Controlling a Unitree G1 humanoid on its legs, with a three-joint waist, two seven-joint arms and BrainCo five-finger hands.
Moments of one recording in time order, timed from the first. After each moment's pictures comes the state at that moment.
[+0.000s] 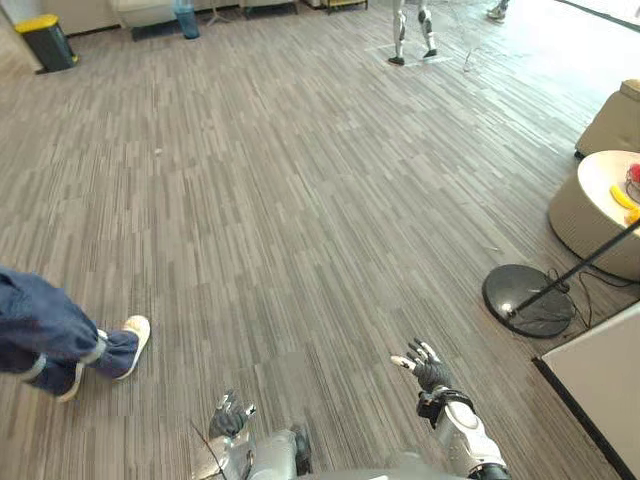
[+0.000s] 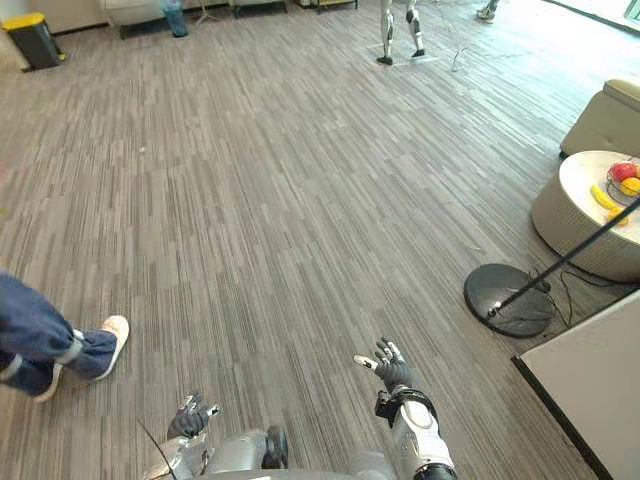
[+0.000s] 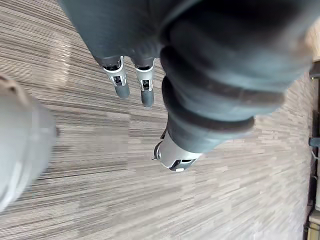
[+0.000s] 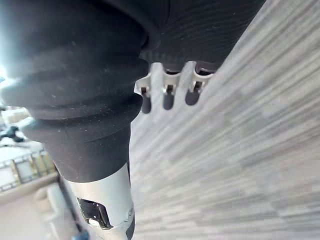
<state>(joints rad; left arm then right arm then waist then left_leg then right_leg) 0.18 0.07 0.06 0.72 -0.35 -0.10 0.07 0.02 -0.07 0.03 0.66 0.36 -0.09 0.04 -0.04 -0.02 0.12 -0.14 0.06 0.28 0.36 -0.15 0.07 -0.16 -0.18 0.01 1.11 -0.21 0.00</state>
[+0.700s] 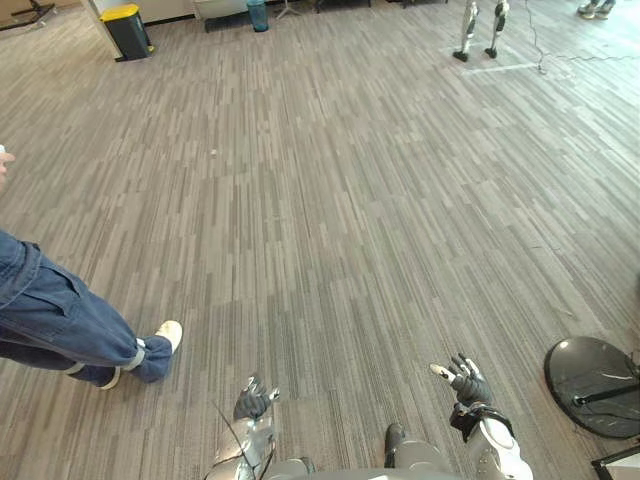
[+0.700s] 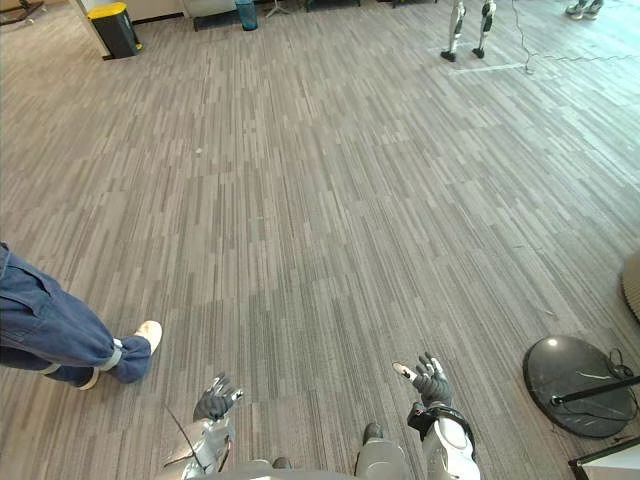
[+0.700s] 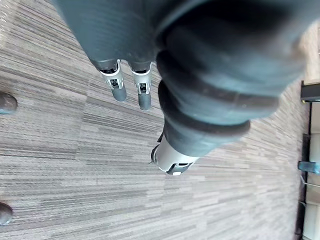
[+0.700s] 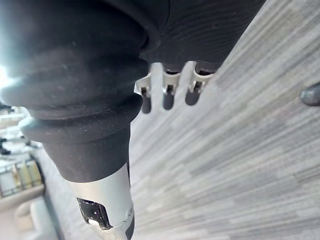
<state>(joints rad) 0.12 0.03 0.04 0.77 -0.34 -0.12 0.07 0.11 -0.07 -0.19 0.67 0.36 -0.10 0.02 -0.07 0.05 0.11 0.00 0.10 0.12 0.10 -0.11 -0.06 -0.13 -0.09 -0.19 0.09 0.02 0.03</state>
